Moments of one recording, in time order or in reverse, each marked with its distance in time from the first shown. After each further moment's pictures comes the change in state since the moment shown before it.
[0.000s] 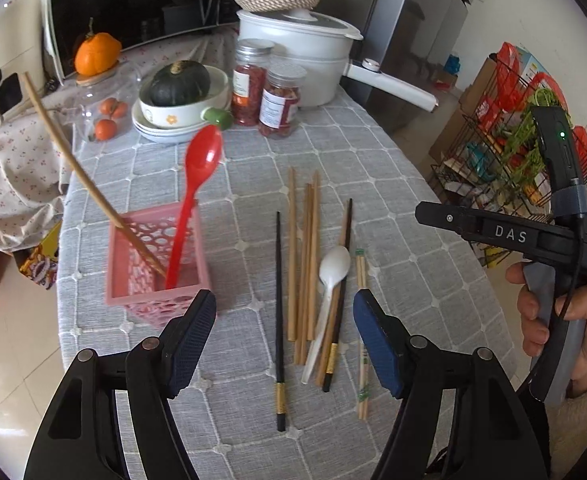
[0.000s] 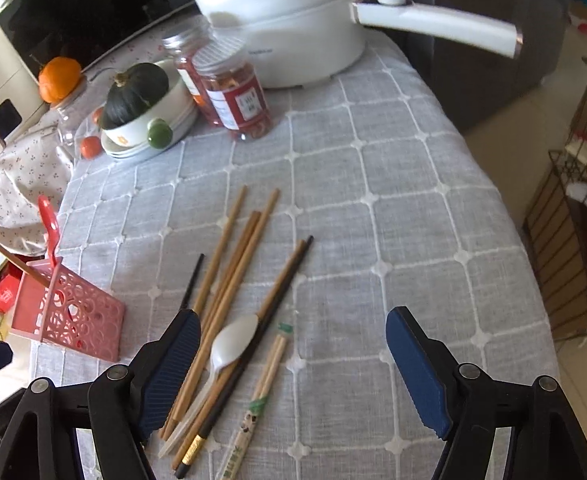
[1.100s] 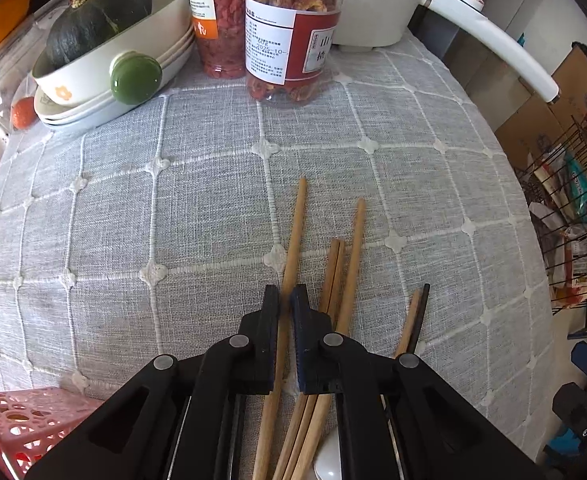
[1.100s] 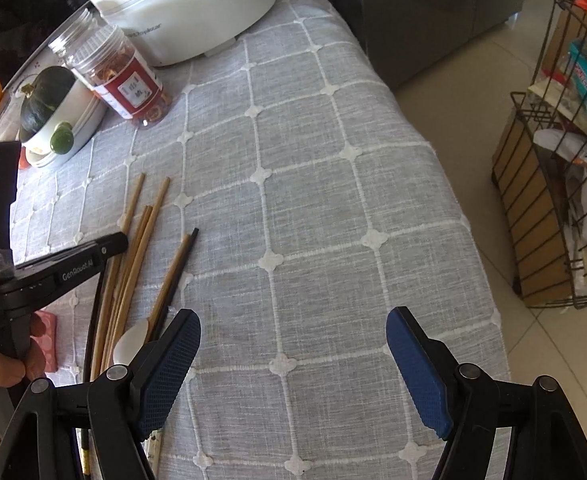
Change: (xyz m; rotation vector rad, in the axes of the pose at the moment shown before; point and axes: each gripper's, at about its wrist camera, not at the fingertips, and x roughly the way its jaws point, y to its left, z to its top) left arm 0.210 -0.015 0.103 -0.098 0.206 0.141; right arm 0.031 -0.067 0.015 0.083 0.116 -0.058
